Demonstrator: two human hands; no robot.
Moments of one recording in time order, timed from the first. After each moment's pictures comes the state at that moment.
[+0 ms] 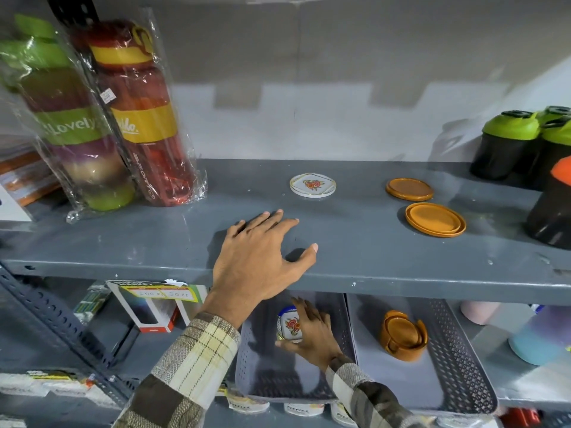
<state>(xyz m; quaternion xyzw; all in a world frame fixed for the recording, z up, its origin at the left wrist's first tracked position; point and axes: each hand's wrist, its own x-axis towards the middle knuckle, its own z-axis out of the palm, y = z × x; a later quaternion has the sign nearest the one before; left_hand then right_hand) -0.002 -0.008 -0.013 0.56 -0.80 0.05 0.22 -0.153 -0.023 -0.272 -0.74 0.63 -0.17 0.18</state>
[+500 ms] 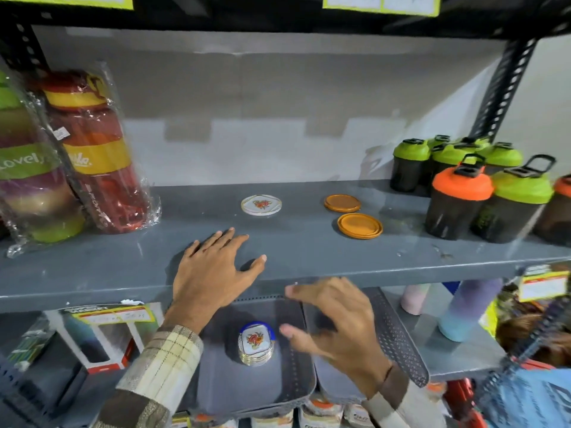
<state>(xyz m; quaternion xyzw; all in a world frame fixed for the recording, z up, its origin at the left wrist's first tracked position) -0.004 -0.003 -0.011 0.56 -0.81 0.04 0.19 -0.202 0.115 -0.049 -0.72 0.39 -0.54 -0.21</state>
